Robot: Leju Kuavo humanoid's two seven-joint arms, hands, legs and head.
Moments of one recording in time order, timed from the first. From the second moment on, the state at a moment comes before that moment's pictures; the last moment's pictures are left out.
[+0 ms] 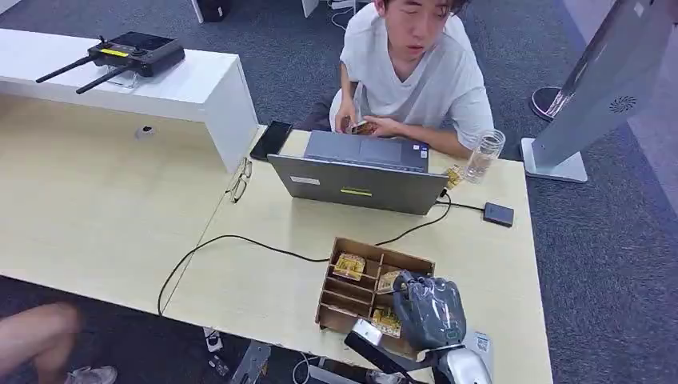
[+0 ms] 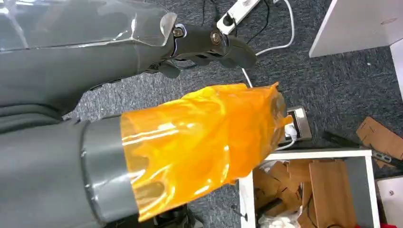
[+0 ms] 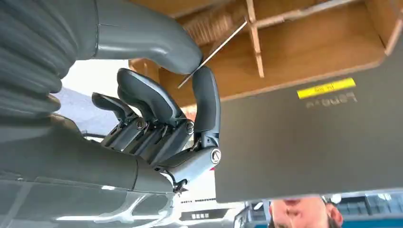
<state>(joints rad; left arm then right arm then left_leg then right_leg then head) -0.09 -0.19 0.28 -0.22 -0.58 0.35 -0.44 -0.09 -0.09 0.68 -1.37 1.18 -0.35 0.17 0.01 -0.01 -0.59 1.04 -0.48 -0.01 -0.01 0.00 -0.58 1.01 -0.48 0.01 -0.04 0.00</state>
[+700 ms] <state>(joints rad) -0.08 -0.19 0.28 -0.22 -0.55 0.37 -0.45 -0.06 -0.10 0.65 -1.55 1.17 -0.42 0.14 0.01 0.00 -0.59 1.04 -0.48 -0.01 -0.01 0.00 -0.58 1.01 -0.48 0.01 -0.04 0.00</state>
